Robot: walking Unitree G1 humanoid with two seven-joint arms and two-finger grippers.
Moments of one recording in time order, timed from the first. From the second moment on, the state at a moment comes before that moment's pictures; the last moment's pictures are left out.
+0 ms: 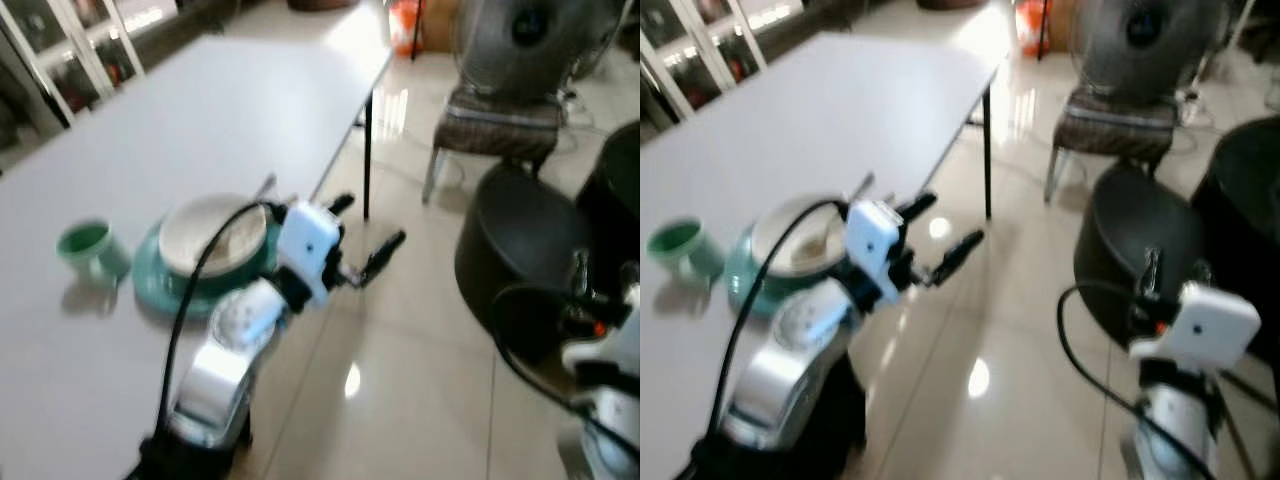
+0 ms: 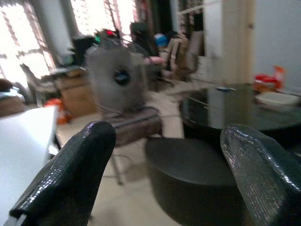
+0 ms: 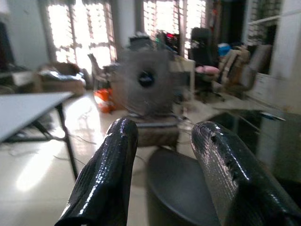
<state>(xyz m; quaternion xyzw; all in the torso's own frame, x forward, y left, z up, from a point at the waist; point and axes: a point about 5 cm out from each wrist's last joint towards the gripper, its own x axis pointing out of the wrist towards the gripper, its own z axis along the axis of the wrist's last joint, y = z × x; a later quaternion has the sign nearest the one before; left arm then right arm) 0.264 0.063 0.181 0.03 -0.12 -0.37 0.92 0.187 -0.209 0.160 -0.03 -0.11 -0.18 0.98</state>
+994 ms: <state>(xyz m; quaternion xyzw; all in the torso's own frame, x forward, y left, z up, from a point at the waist) 0.272 0.107 0.176 0.09 -0.10 -0.16 0.98 0.228 -0.203 0.131 -0.07 -0.04 -0.09 0.99</state>
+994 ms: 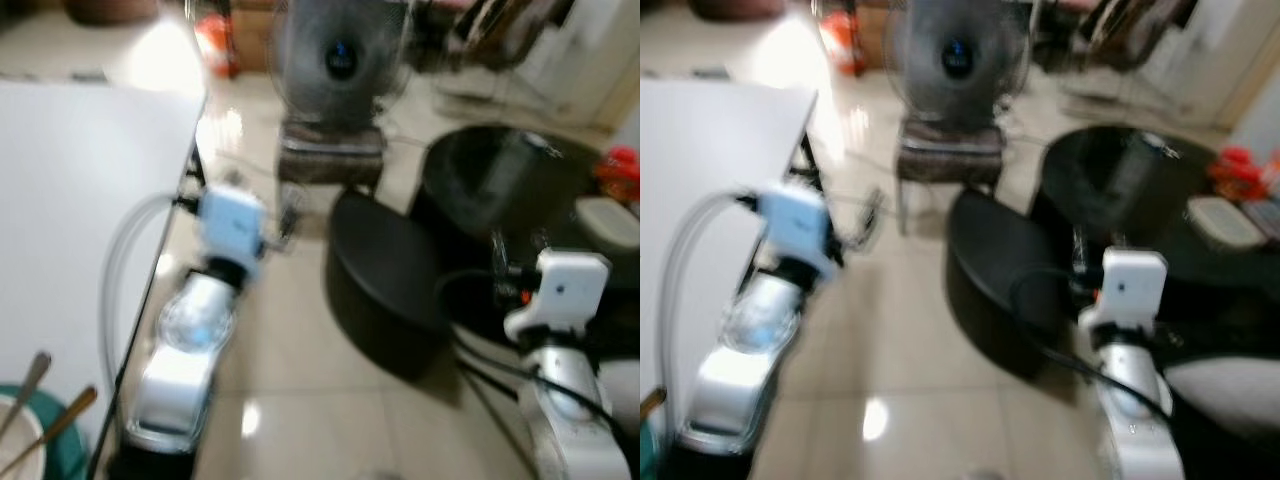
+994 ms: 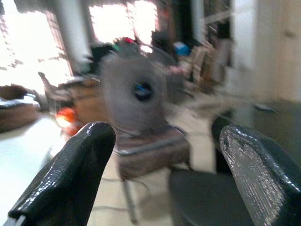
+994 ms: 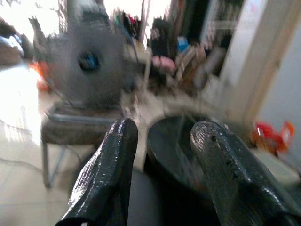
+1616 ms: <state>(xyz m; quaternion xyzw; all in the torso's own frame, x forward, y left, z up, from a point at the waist) 0.279 0.087 0.169 0.08 -0.08 -0.23 0.97 0.214 -0.208 0.125 -0.08 -0.03 -0.12 0.99</state>
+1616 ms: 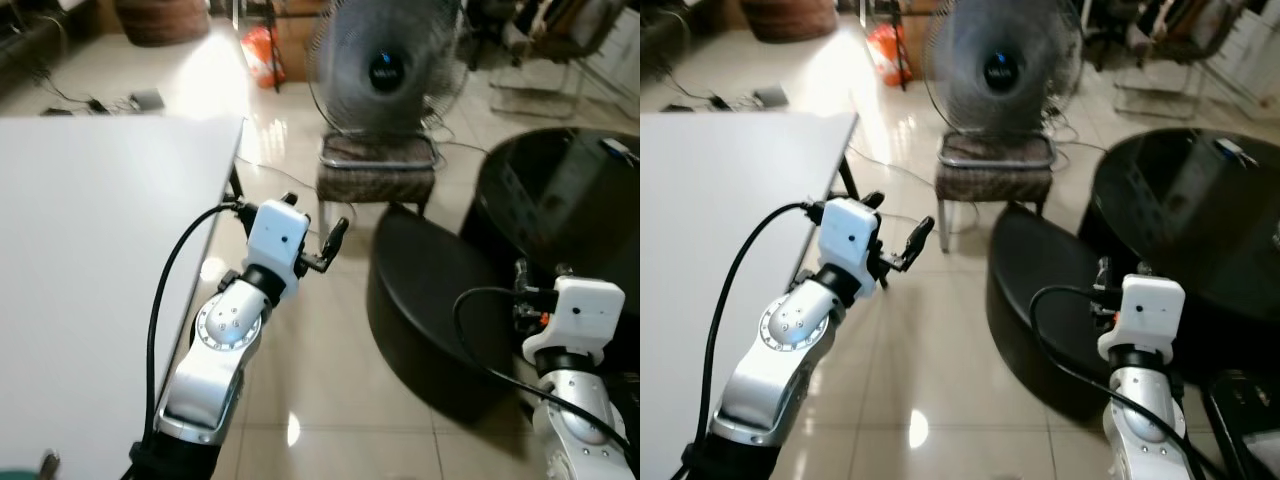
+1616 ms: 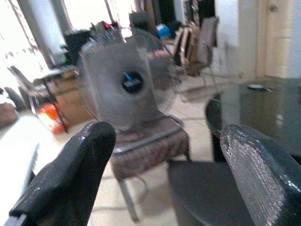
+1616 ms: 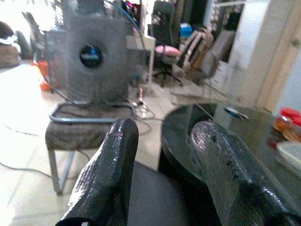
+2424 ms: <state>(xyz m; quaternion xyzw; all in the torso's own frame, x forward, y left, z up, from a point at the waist) 0.283 0.097 0.164 0.09 -0.07 -0.22 0.97 0.215 -0.208 0.140 -0.03 -0.07 -0.12 0.99</state>
